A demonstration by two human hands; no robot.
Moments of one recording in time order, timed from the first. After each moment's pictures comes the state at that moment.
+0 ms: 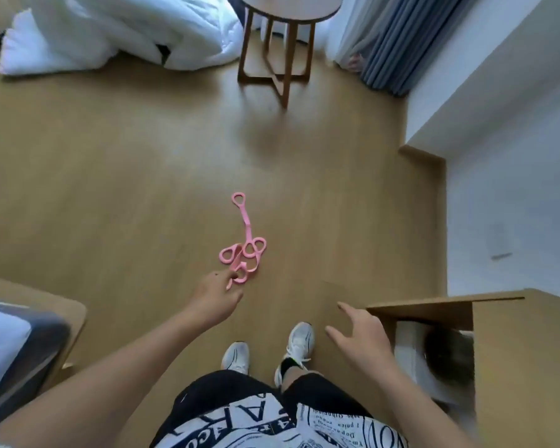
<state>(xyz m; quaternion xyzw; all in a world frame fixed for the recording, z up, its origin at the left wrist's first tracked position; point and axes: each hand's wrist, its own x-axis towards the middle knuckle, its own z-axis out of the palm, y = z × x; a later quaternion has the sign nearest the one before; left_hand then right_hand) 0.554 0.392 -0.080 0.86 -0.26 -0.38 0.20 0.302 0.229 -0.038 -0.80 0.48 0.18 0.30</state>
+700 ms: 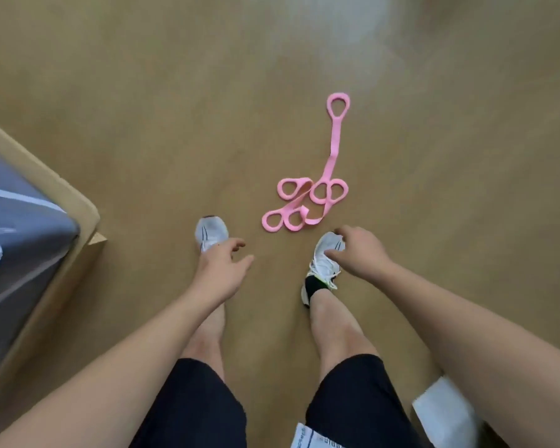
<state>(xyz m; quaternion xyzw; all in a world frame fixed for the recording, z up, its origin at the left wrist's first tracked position) 0.672 0.340 -0.308 0.87 0.11 -0.45 0.19 0.610 0.084 -0.376 -0.82 0.20 0.45 0.29</state>
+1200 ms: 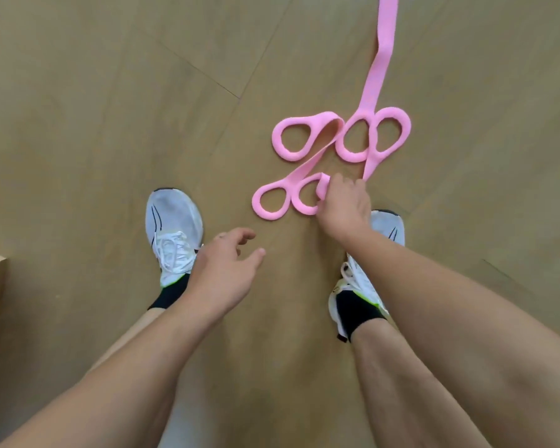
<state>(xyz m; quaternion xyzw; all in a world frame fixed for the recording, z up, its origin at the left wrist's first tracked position) 0.676 0.366 -0.605 0.82 0.11 -0.53 0.15 0.623 0.179 -0.746 -0.84 0.31 0.39 0.21</state>
